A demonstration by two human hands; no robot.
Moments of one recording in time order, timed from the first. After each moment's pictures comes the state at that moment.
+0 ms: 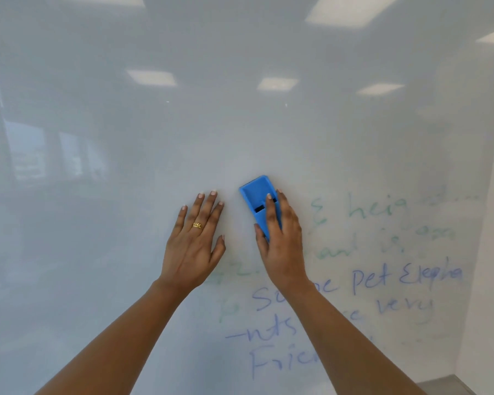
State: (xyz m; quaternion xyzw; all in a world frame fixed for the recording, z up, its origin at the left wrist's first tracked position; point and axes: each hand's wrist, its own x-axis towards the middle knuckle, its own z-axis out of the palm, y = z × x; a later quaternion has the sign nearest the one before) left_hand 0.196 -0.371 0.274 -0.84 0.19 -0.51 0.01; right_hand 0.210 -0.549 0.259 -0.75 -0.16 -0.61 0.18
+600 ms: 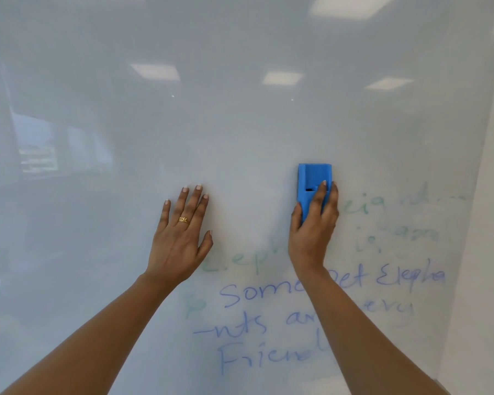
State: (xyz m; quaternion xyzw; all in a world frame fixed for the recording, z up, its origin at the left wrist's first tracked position) left_hand 0.200 -0.414 0.270 -0.84 0.15 -0.52 0.03; right_hand 0.229 -0.642 0.270 -0.71 -0.01 -0.63 0.32
